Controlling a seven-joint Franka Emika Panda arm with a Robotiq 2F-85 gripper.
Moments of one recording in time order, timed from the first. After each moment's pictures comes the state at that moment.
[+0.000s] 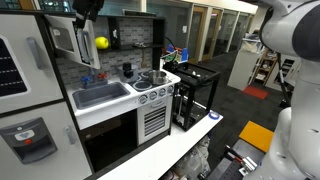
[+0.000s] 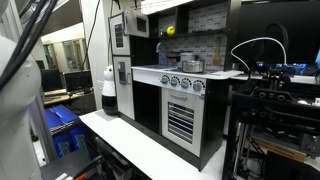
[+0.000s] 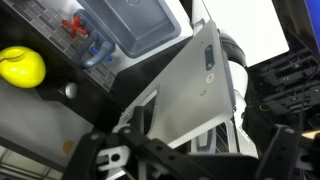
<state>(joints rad) 0.39 0.23 0.28 -1.10 -0.07 1.83 -0.33</state>
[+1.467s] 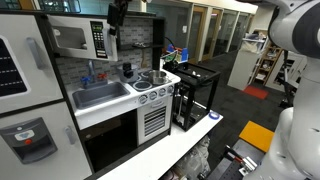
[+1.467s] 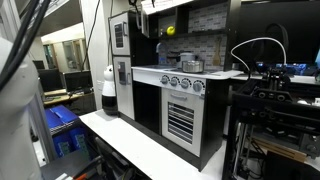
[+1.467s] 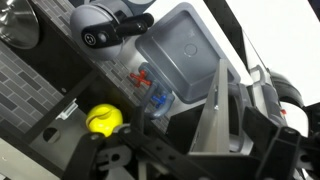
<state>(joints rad) 0.36 0.18 0.19 -1.19 -0.21 1.78 -0.35</state>
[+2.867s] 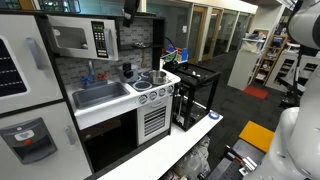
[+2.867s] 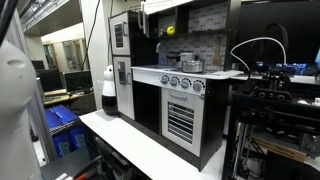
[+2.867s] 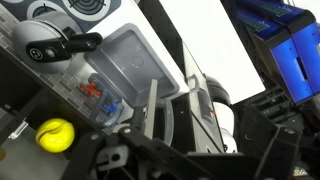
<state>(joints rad) 0.34 0.07 0.13 -1.21 0.09 1.60 -0.50</state>
